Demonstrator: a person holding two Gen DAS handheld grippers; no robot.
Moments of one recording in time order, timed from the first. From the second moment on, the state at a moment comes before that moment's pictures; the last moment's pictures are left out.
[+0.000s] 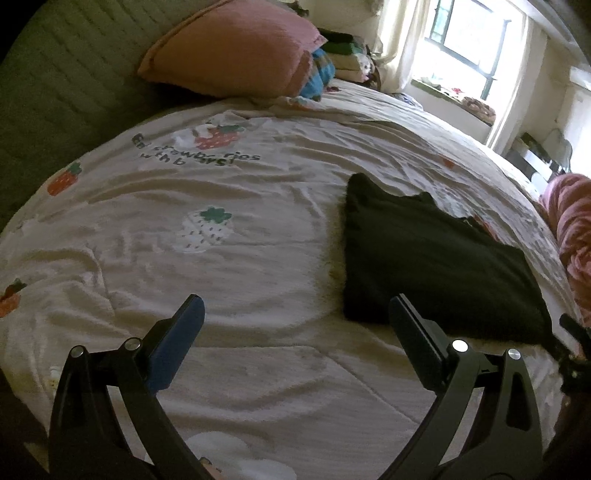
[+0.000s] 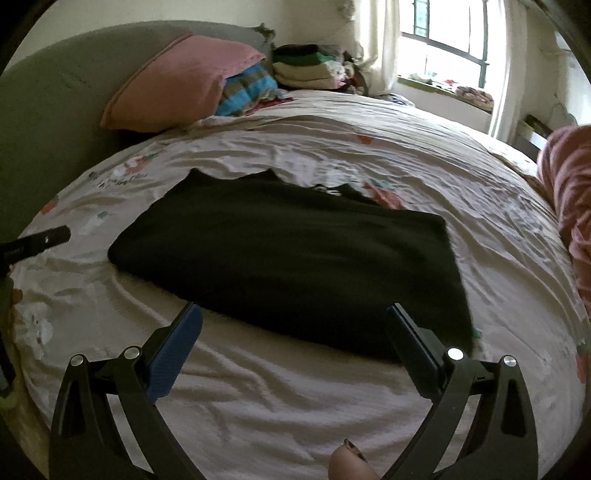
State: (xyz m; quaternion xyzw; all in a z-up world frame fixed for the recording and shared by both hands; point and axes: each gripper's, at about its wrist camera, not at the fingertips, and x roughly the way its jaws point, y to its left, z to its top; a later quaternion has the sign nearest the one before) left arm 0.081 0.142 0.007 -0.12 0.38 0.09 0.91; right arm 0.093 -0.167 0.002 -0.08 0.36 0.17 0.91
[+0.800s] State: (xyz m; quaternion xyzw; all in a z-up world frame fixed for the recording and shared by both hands) left arm 0.112 0.157 0.003 -0.10 0.39 0.11 0.91; right arm 0.093 -0.039 -0.035 -0.22 0.35 0.24 0.88
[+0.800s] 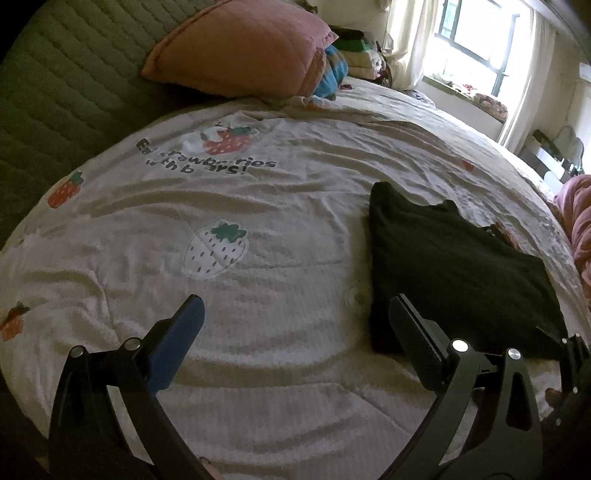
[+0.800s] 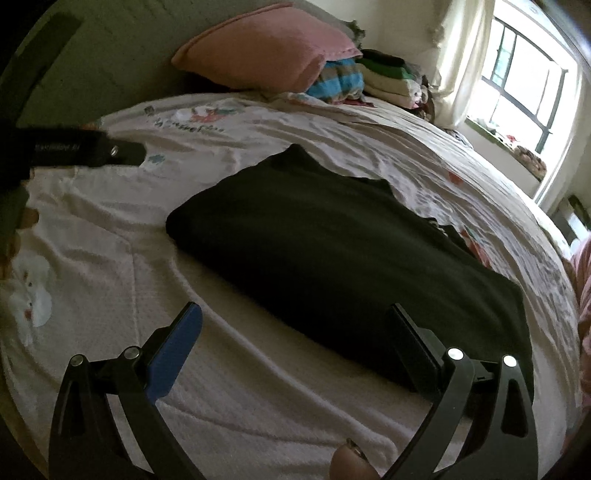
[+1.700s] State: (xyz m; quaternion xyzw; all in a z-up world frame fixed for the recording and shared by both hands) left arm 0.194 0.151 -0.013 -0.07 0.43 0.11 0.90; right arm 0.151 0.031 -0.076 -0.32 0.33 0.20 0.87
